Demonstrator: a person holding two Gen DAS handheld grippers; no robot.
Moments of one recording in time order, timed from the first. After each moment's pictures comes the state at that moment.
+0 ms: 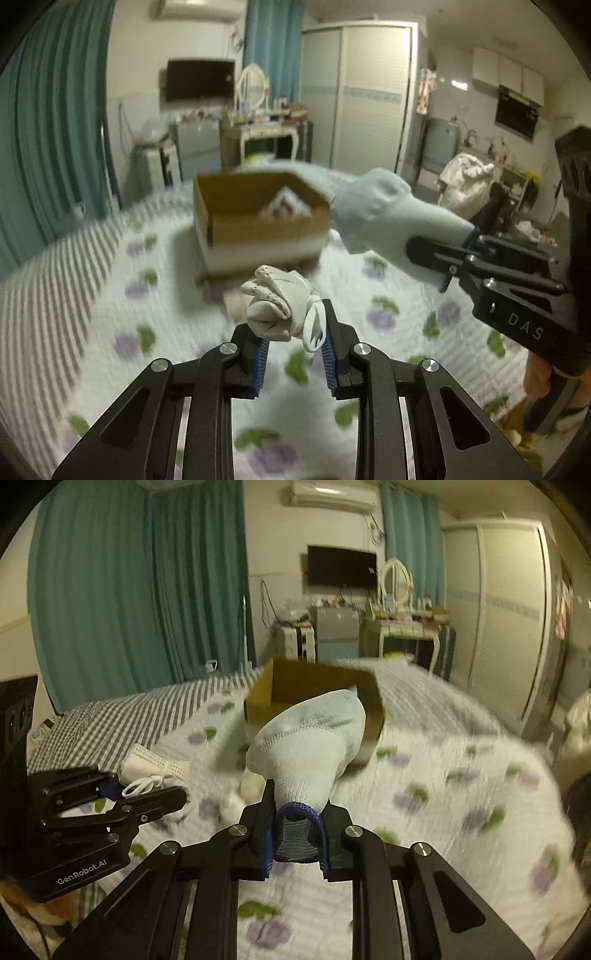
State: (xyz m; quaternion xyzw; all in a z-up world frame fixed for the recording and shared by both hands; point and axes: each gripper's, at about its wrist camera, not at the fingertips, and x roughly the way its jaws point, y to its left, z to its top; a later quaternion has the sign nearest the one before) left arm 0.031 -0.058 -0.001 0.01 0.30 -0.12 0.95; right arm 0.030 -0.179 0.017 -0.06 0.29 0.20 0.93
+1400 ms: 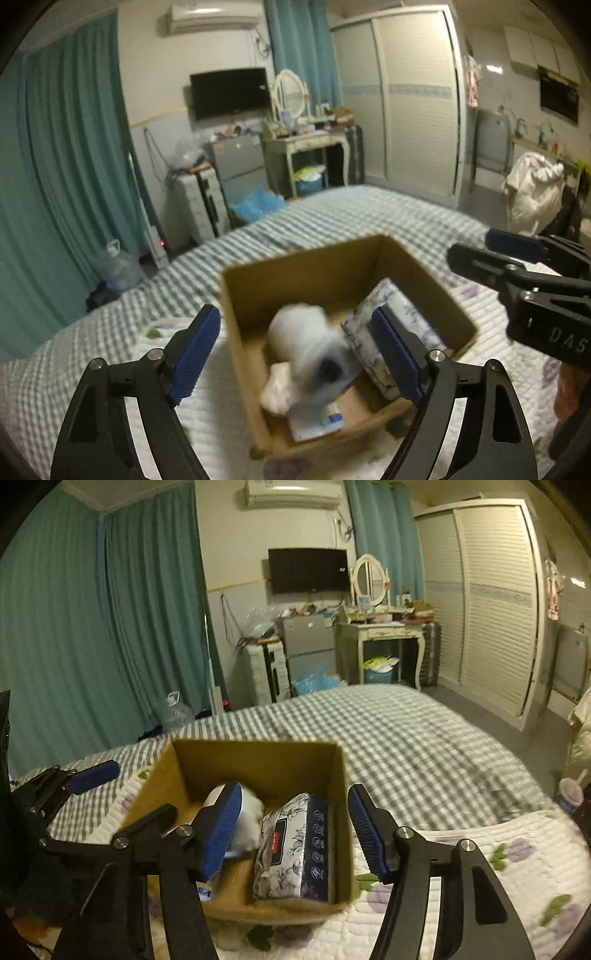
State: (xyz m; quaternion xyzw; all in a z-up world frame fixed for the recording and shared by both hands) left arm 0.252 -0.046 0.007 0.06 0.28 -0.01 0.96; right arm 0.305 -0.169 0.011 0.00 0.28 0.16 0.94
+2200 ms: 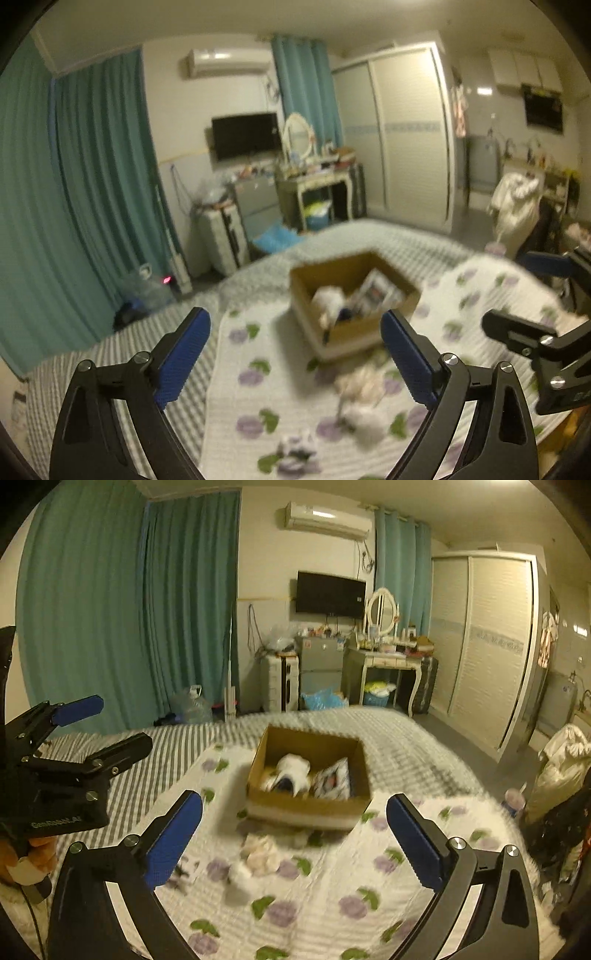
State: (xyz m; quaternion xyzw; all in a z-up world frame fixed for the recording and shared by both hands) left arm 0.051 0.023 0.074 0.07 0.23 -0.01 0.97; right arm 0.041 -0.125 0.104 -0.07 0.26 0.16 0.95
